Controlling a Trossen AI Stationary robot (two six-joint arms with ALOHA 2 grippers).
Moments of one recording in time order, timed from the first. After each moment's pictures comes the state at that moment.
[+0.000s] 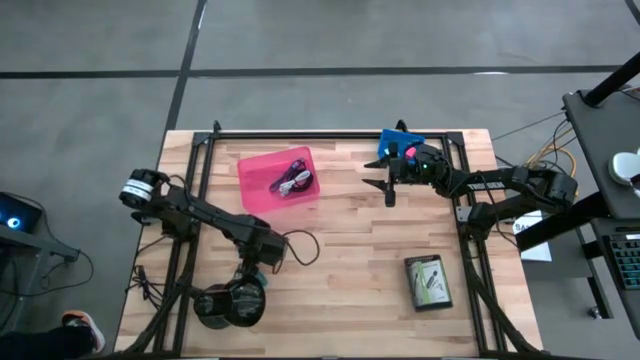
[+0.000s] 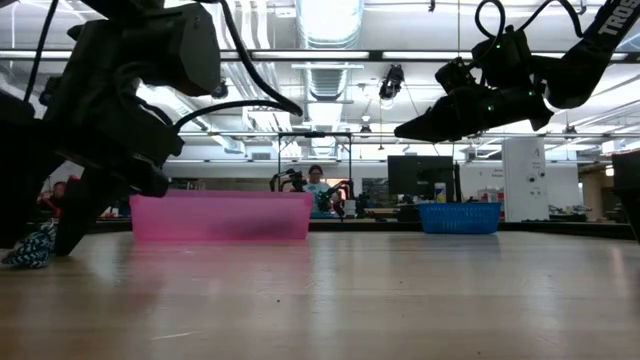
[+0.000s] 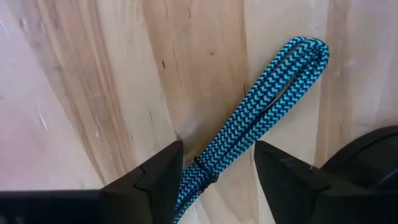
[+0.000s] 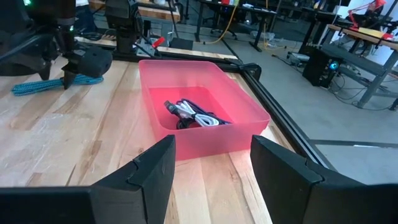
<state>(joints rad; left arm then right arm) -0.26 1.66 0.87 -0.79 0.25 -0.07 -0.54 1.31 0.38 0.73 -0.39 -0.22</state>
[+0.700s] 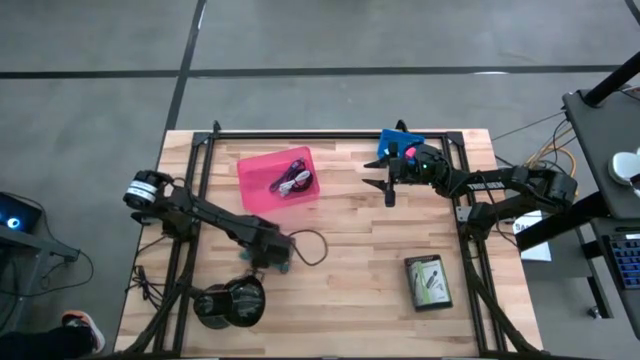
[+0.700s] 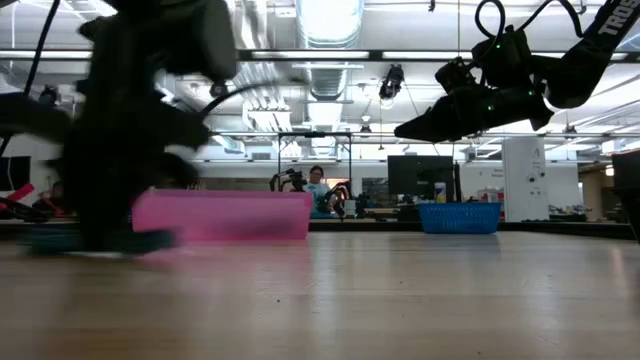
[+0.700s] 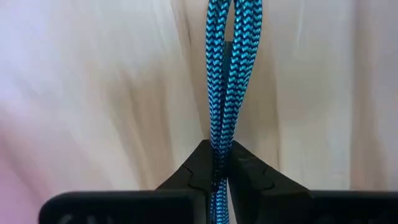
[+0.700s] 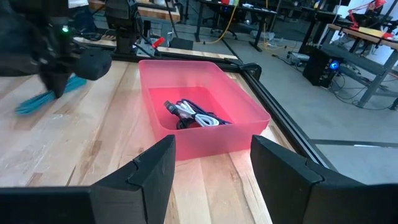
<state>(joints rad) -0.24 1.65 0.93 -0.73 0.12 -0.04 -0.54 1.31 0.38 0.73 -0.39 -0.22</state>
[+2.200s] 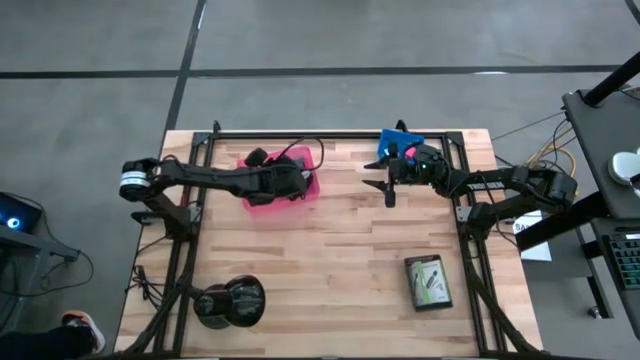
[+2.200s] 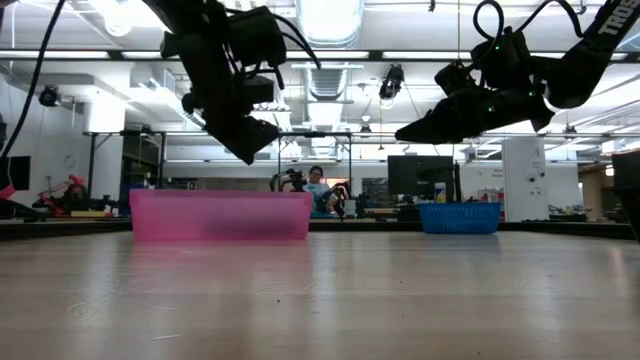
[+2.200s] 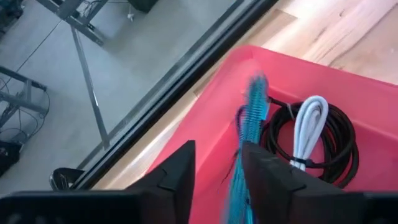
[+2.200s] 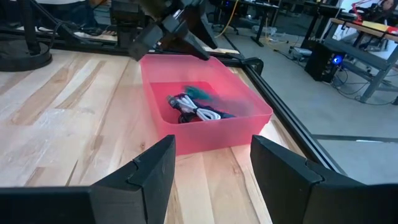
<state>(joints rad) 0.15 1.56 1.04 -0.56 -0.86 -0.41 -0.54 1.31 0.38 0.71 -0.39 -0.22</state>
